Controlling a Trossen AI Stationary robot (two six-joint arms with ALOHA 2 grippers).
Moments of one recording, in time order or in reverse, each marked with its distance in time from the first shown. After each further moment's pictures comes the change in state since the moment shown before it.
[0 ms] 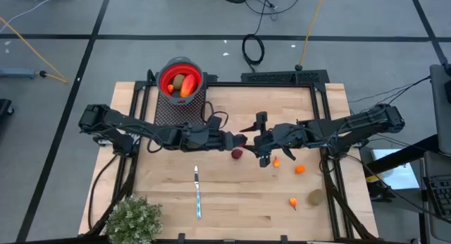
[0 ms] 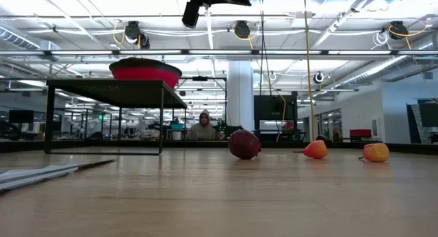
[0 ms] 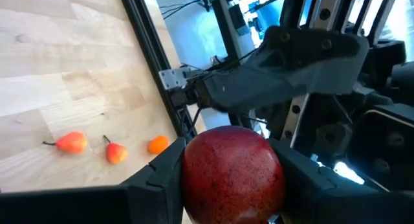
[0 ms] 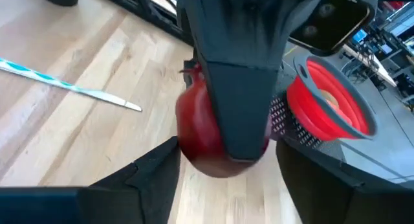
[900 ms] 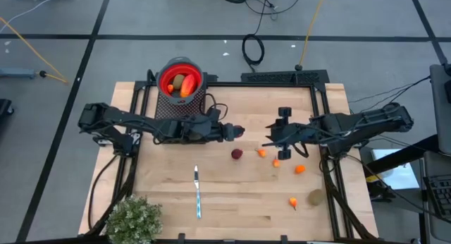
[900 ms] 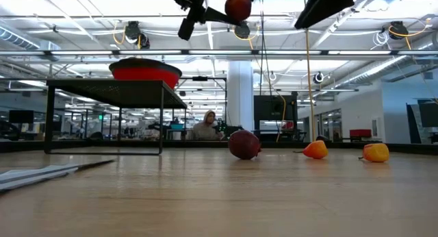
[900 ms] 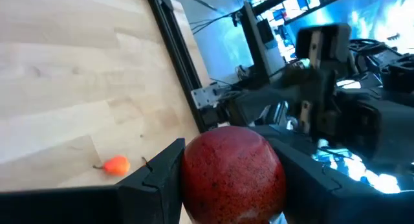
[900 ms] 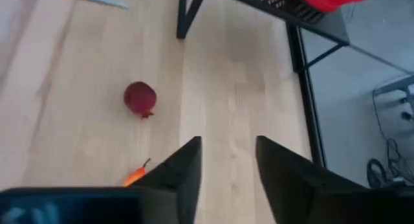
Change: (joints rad) left arm 0.094 -0.014 0.001 -0.094 0.003 0.030; right arm -0.001 -0.174 -0.034 -0.485 0.092 0.276
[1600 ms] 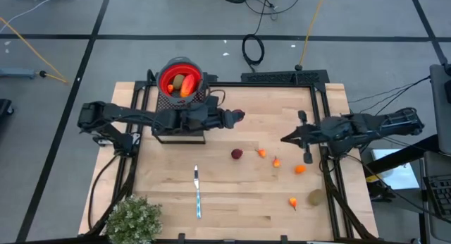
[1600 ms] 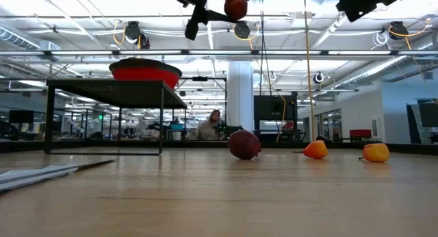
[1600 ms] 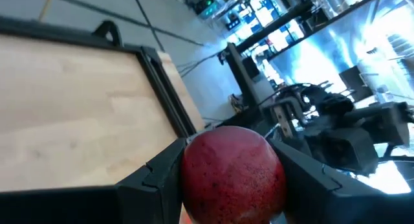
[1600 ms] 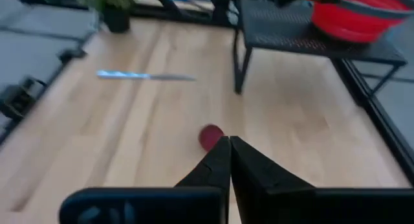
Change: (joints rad) left arm 0.099 -0.026 0.000 0.098 -0.004 0.183; right arm -0.001 -0.480 -0.341 0.228 -0.276 0.128
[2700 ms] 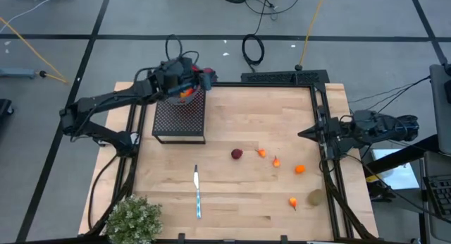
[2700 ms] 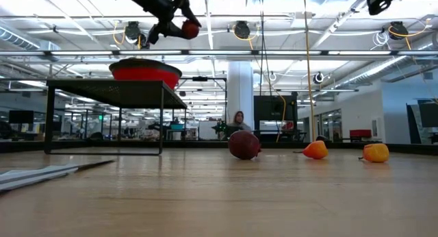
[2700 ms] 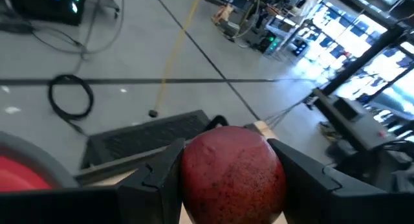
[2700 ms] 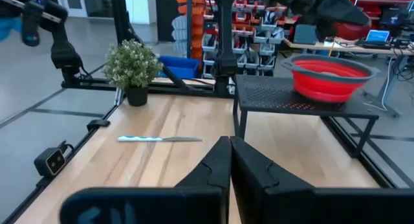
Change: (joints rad) left arm 0.410 -0.217 0.000 -0.293 0.088 0.398; right arm -0.001 -0.348 -0.111 0.076 -0.026 -0.001
